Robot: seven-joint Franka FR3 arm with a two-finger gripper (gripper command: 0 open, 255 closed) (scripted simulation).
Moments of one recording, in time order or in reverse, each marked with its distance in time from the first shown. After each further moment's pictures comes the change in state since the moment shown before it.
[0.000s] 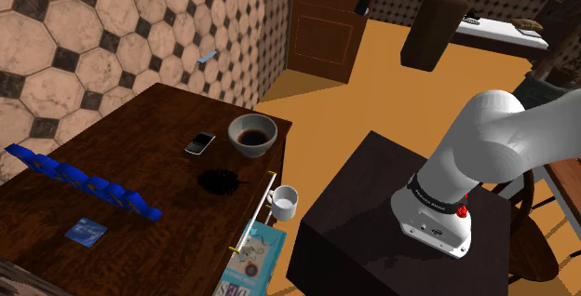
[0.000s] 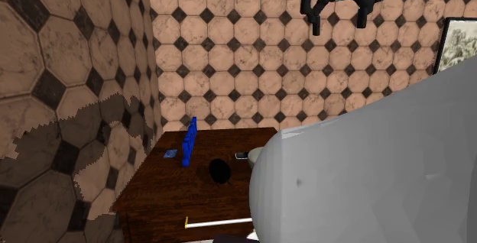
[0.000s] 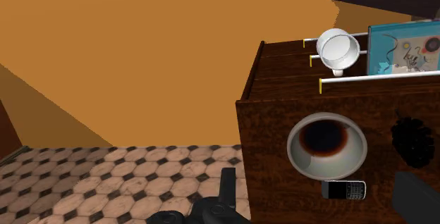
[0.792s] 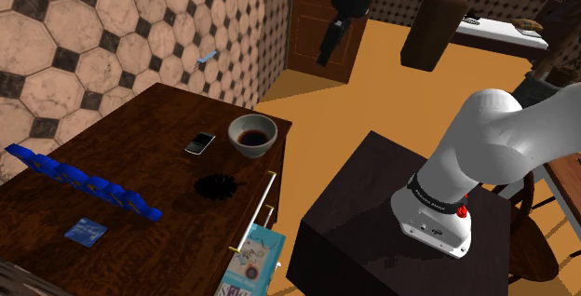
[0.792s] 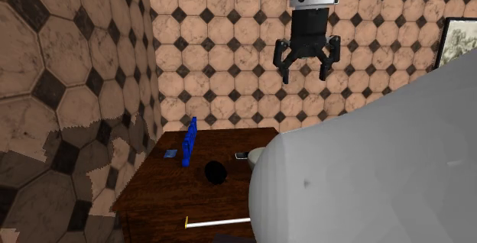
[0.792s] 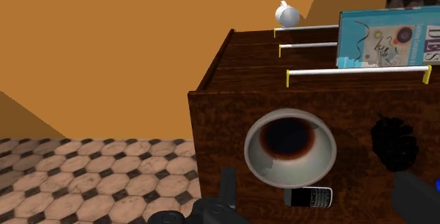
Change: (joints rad) arm 0.069 0.070 0.029 -0.244 0.087 0.320 0.032
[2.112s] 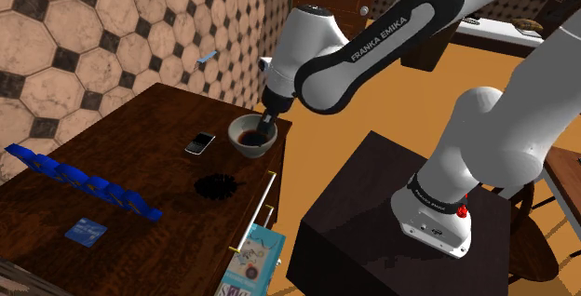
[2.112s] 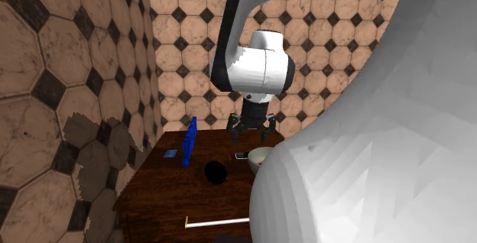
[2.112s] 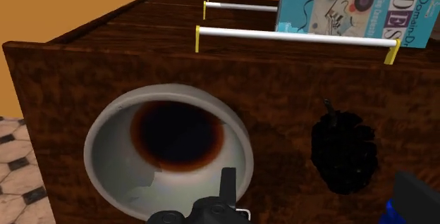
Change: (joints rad) arm 0.189 0.611 0.078 -0.093 0.220 0.744 -0.037
